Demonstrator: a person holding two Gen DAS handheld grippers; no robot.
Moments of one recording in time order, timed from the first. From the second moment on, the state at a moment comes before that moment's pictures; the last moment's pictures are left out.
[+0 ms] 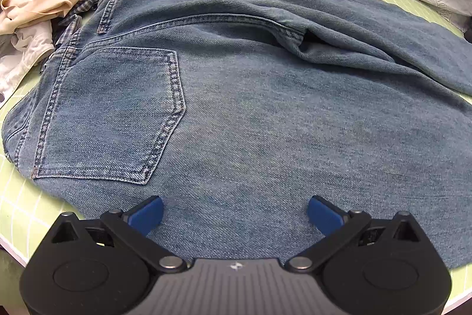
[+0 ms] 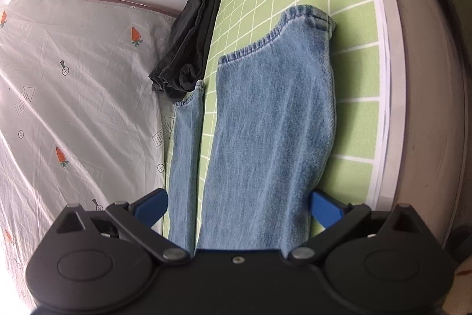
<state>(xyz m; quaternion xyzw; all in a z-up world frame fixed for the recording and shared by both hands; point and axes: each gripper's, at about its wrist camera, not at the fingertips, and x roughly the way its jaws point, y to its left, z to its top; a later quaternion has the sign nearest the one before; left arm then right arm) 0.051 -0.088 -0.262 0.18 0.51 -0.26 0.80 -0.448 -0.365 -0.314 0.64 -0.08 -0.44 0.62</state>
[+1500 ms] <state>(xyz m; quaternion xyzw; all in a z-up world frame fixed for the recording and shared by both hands) 0.077 0.033 -0.241 -0.15 0.50 -0.22 0.82 -0.449 -0.435 -0.301 0.52 0.07 -0.59 0.62</state>
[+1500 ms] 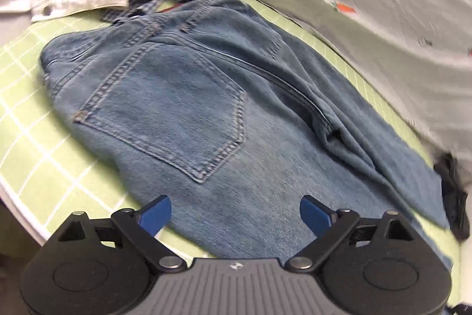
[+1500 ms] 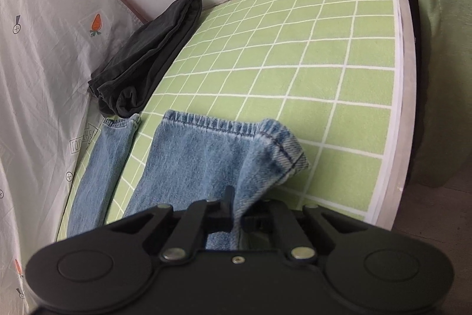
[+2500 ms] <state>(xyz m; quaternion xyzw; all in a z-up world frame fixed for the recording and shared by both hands) 0.149 0.123 -0.273 -0.43 0.43 -0.08 0.79 -0.435 -0.435 -0.296 0.50 0.08 -0.62 0.60</state>
